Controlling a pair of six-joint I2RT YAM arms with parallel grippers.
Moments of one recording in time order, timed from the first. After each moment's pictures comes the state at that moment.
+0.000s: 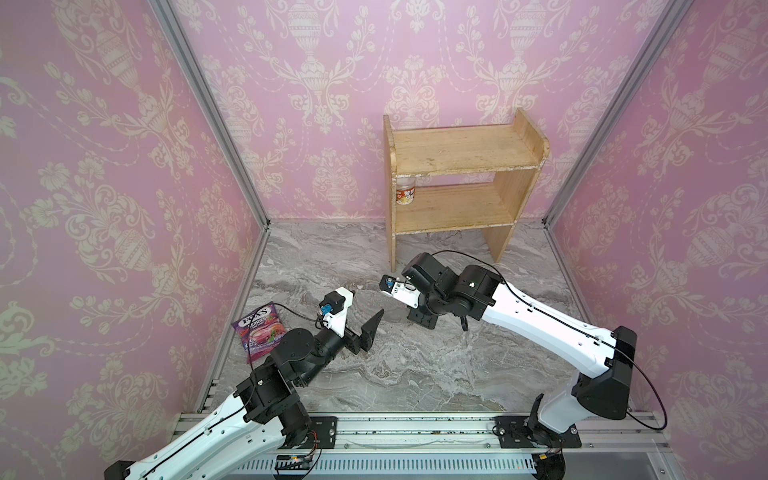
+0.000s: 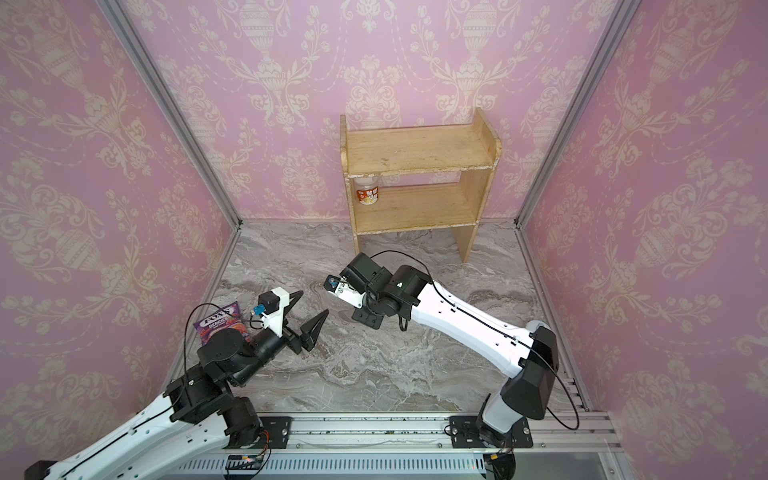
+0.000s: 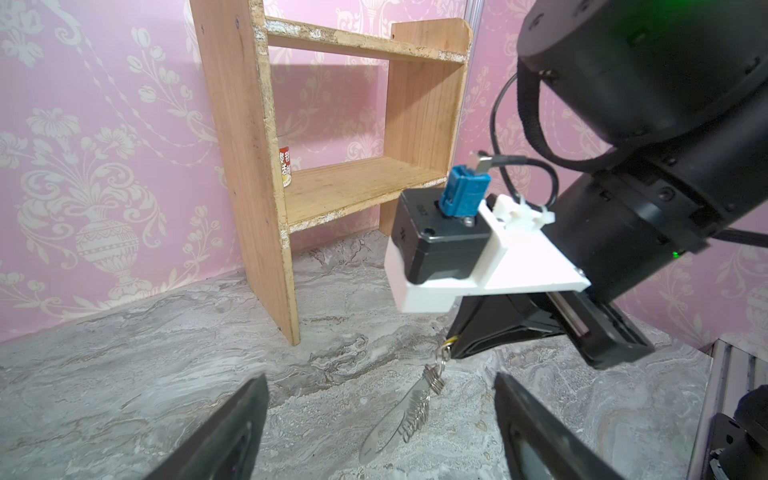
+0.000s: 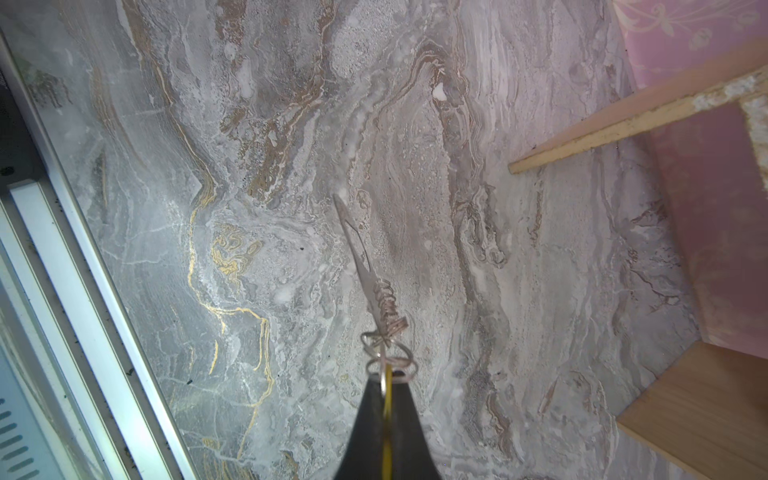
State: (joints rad) left arm -0.88 0.51 0.57 -0.11 -0.24 -0.10; right arm 0.93 1.61 1.62 -1.03 0.11 -0.29
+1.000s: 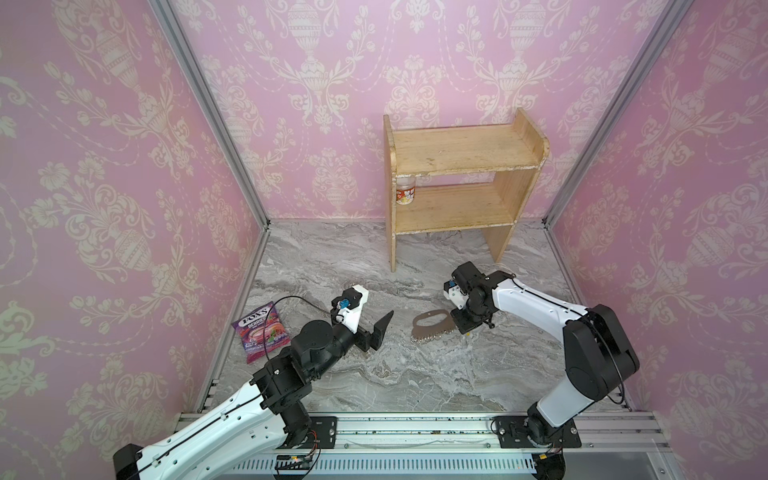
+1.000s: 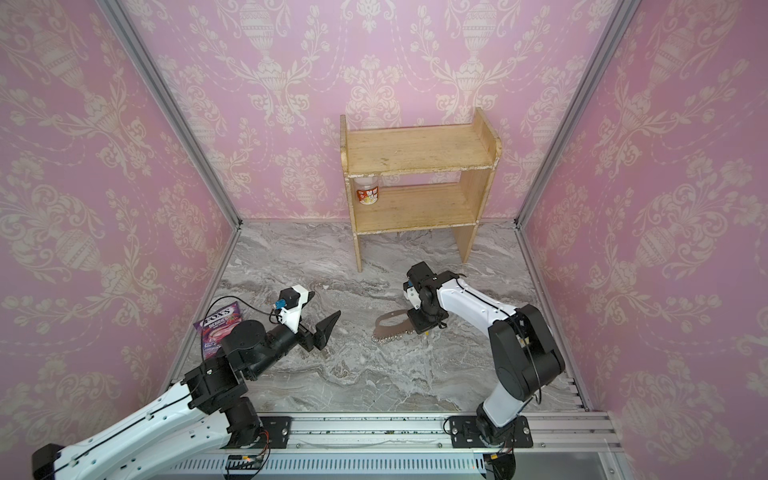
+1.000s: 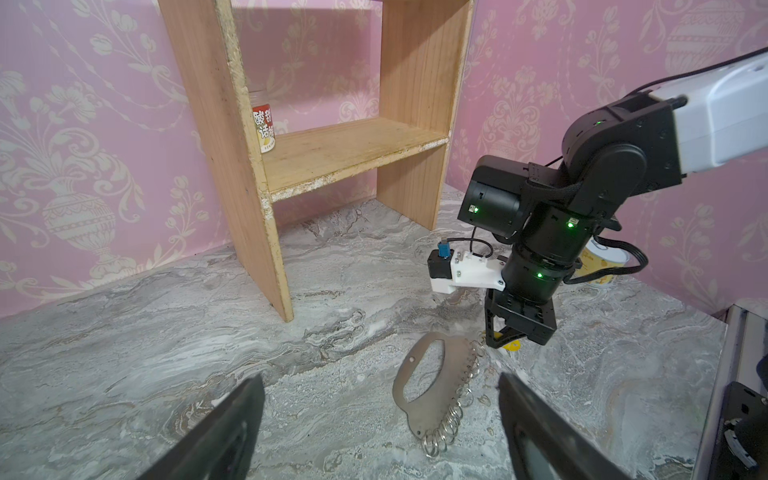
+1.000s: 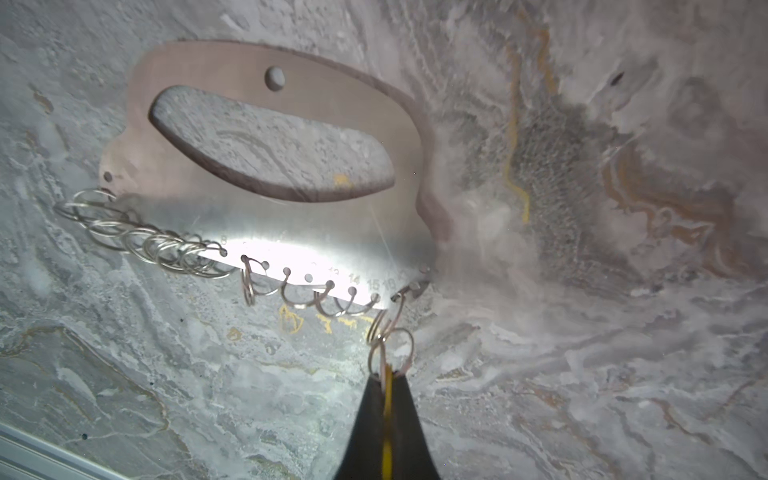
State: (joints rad) left arm -0.88 0.65 0.57 -0.07 -0.22 -0.10; right arm 0.46 1.64 1.08 -0.87 -0.08 0.02
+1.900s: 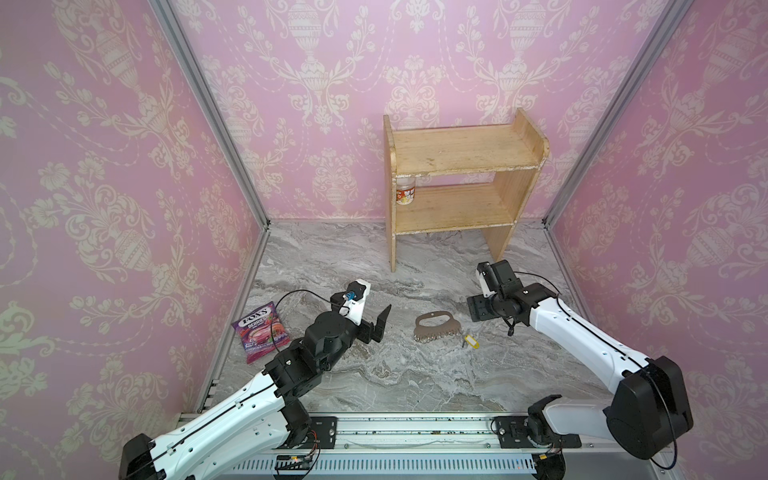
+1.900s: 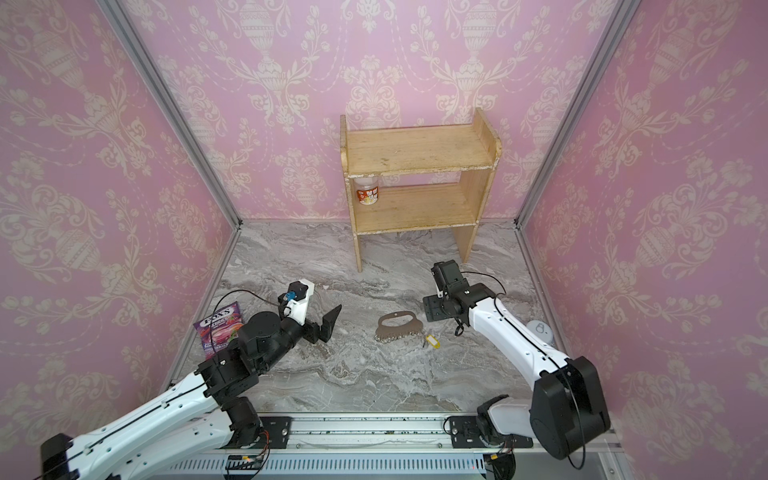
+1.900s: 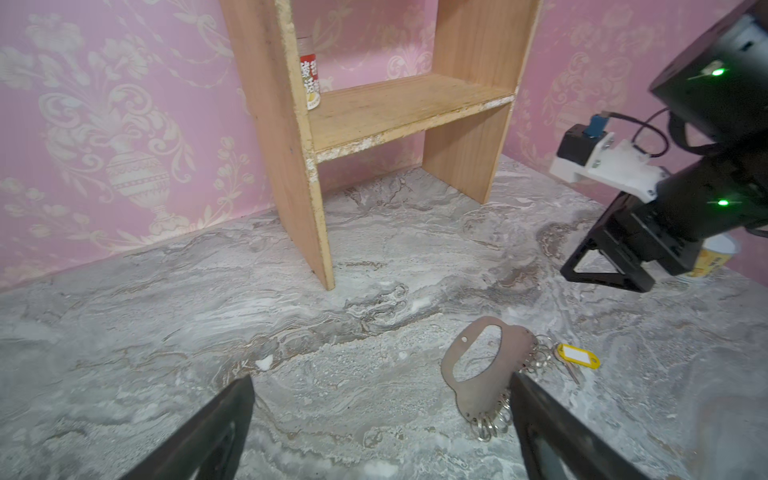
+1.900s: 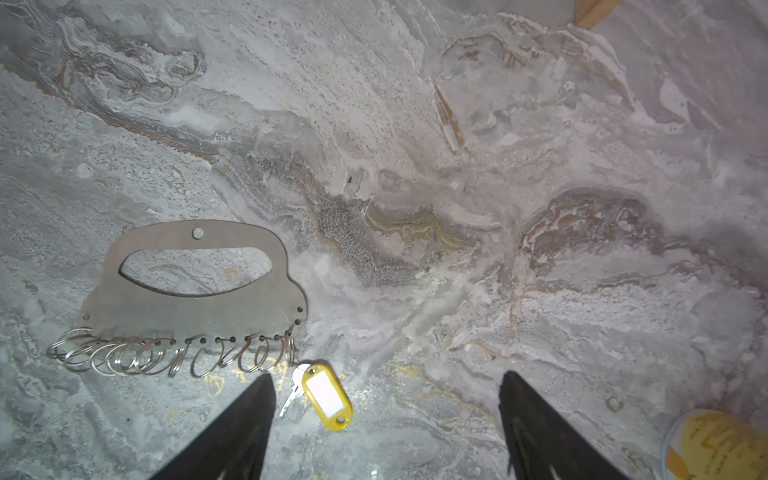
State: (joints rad) left arm -0.80 0.76 0.58 -0.09 -0.33 -0.11; right arm 0.37 1.30 0.94 -0.69 0.18 0.15
